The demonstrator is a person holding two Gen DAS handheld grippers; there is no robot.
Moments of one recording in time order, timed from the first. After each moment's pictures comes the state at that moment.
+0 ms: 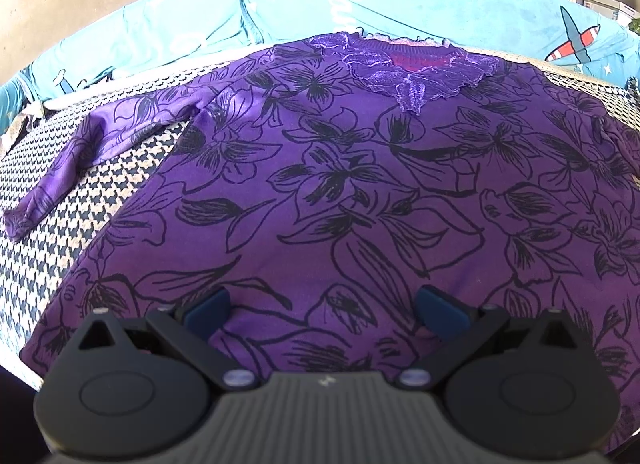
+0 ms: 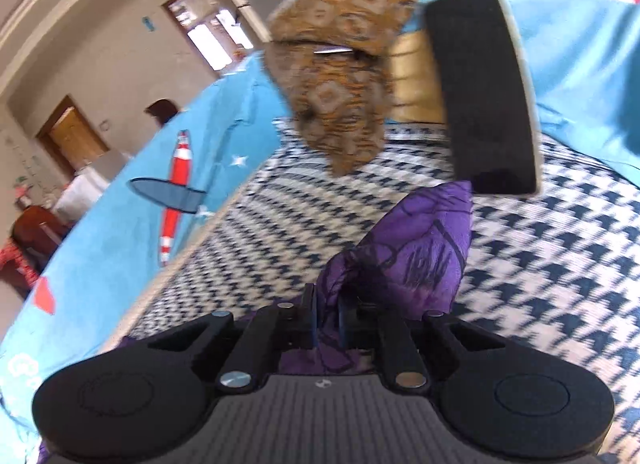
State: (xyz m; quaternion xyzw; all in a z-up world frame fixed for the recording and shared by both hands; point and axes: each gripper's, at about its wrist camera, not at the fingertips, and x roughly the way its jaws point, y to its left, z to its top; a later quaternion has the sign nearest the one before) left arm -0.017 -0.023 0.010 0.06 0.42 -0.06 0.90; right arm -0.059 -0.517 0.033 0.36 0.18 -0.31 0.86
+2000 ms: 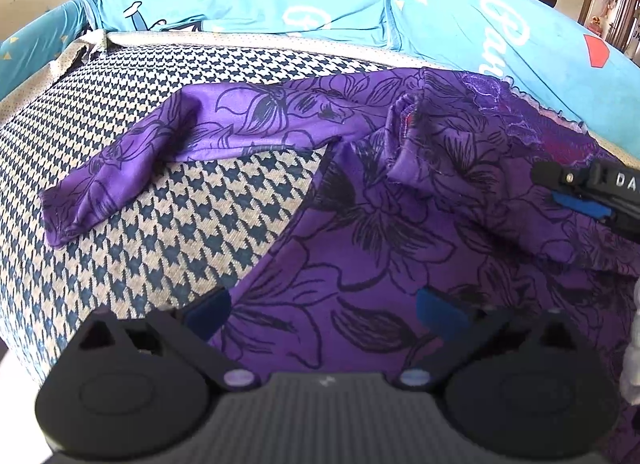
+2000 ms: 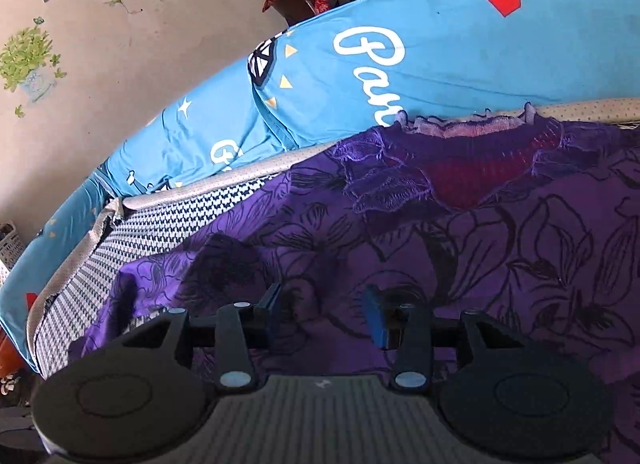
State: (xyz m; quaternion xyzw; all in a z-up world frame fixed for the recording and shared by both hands) left arm 0.077 0.082 0.039 -0.05 0.46 0.04 0.89; right arm 0.152 -0.160 0.021 0.16 0.35 0.15 0.91
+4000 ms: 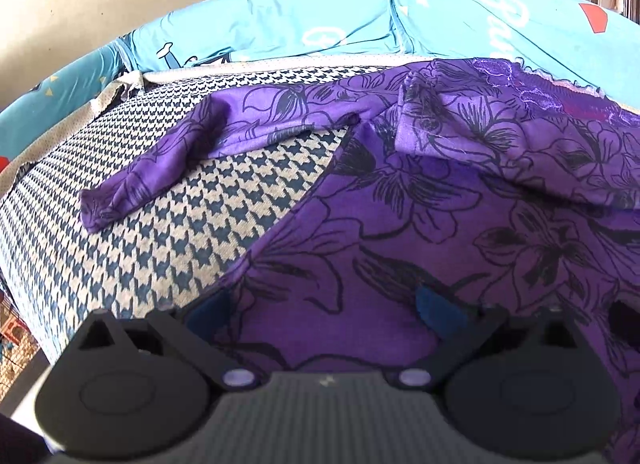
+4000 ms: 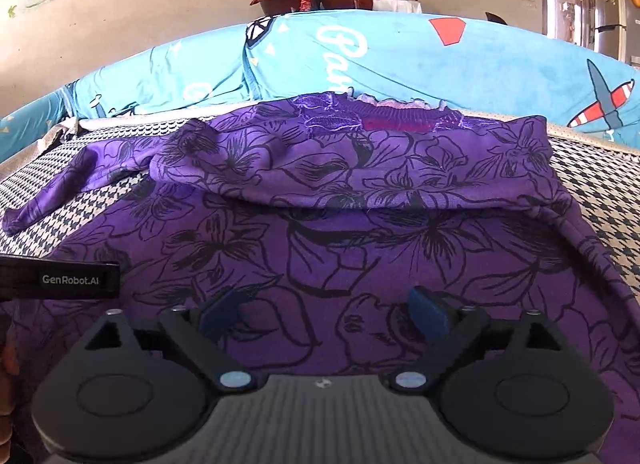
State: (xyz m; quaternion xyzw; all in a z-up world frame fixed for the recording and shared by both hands) left arm 0.035 0.058 0.004 0.03 0.39 0.10 0.91; right arm 0.005 -0.143 -0.010 0.01 0.31 0.05 0.95
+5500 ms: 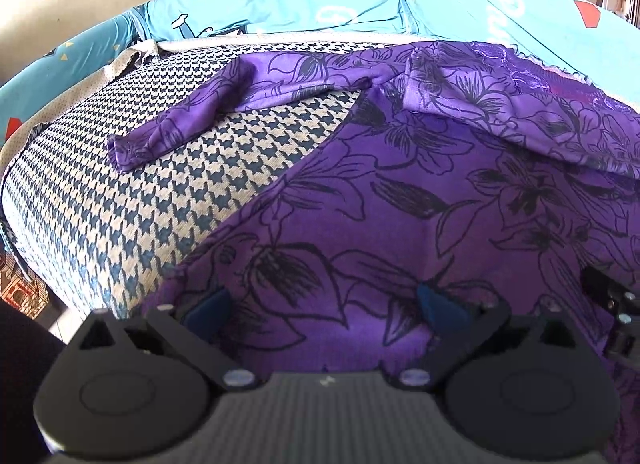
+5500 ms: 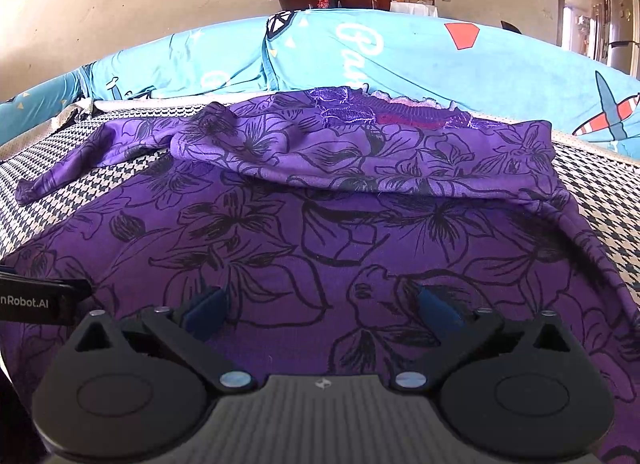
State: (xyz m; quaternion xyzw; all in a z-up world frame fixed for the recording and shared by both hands) left arm -0.017 0.067 0.009 0.00 0.42 0.10 0.90; right arm -0.014 -0.139 -0.014 -0.02 0.31 0.06 0.95
